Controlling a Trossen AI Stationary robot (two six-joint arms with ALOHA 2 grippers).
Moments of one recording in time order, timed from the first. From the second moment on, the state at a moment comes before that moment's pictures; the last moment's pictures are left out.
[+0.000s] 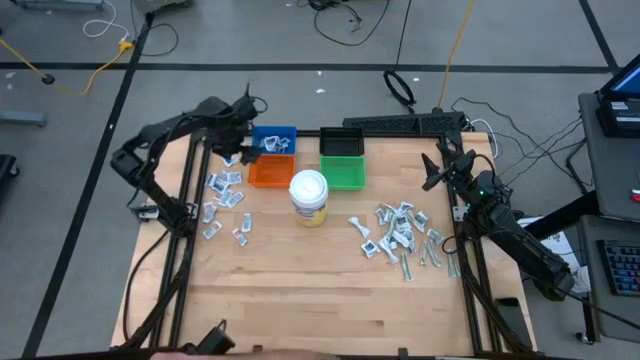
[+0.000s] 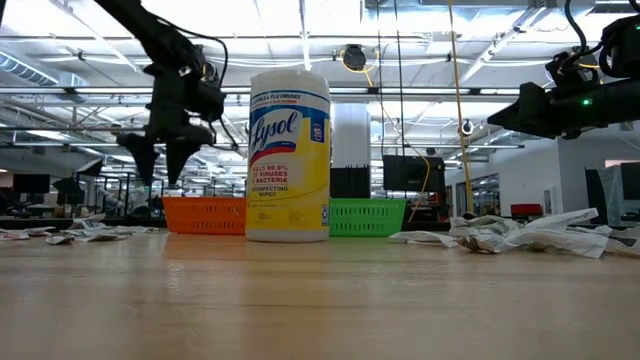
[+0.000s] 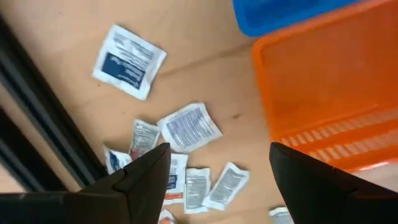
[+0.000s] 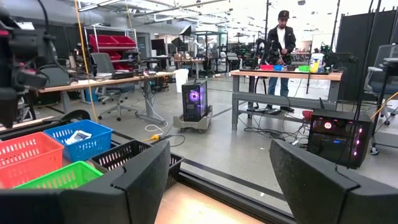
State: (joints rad) left arm 0.92 1.61 1.18 -1.19 0.06 -0.30; right arm -0.82 0.01 0.01 0.08 0.10 0.01
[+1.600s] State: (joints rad) left arm 0.87 1.53 0.97 -1.00 -0.04 -0.19; right arm -0.82 0.01 0.01 0.08 0.10 0.01
